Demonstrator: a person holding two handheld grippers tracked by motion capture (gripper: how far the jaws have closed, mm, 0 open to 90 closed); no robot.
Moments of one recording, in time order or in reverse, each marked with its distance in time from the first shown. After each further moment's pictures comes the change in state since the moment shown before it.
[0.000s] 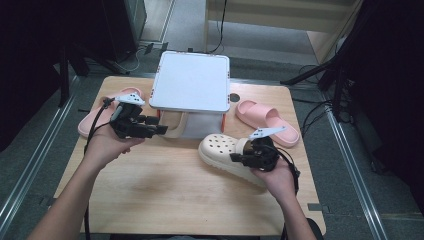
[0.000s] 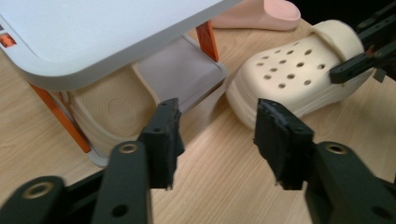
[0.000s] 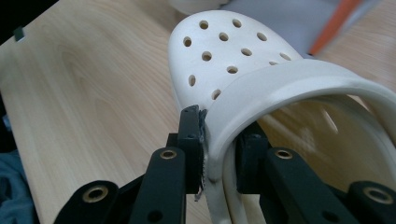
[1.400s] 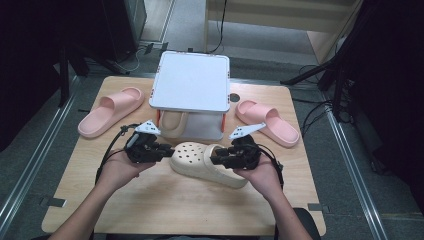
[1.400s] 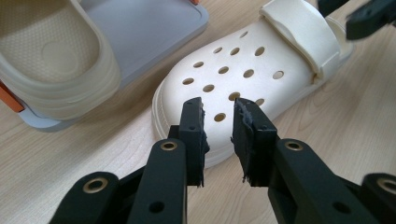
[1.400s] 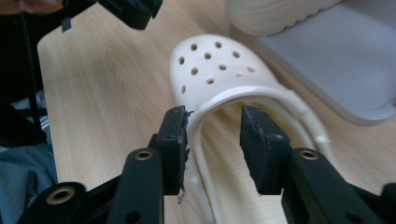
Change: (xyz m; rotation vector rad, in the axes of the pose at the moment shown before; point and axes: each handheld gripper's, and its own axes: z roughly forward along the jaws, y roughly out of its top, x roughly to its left) left arm -0.034 -0.047 0.040 0.095 0.005 0.025; right arm 0.023 0.021 0.023 -0.002 0.116 -0.111
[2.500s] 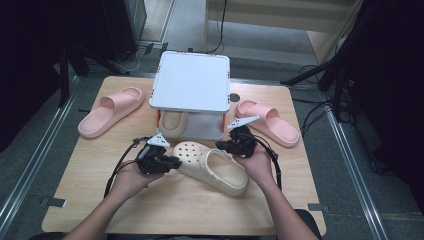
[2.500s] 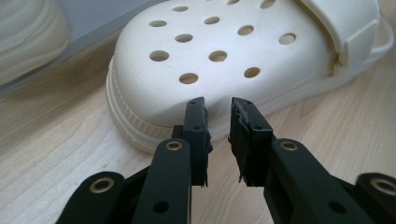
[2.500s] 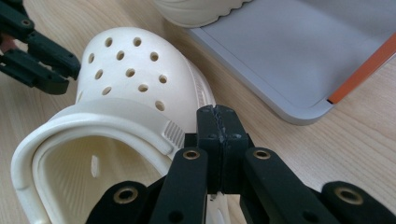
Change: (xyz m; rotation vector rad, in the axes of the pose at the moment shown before) left arm -0.008 -0.024 0.042 0.044 -0.045 -0.024; right arm -0.043 0.002 0.033 0.032 -0.130 0.042
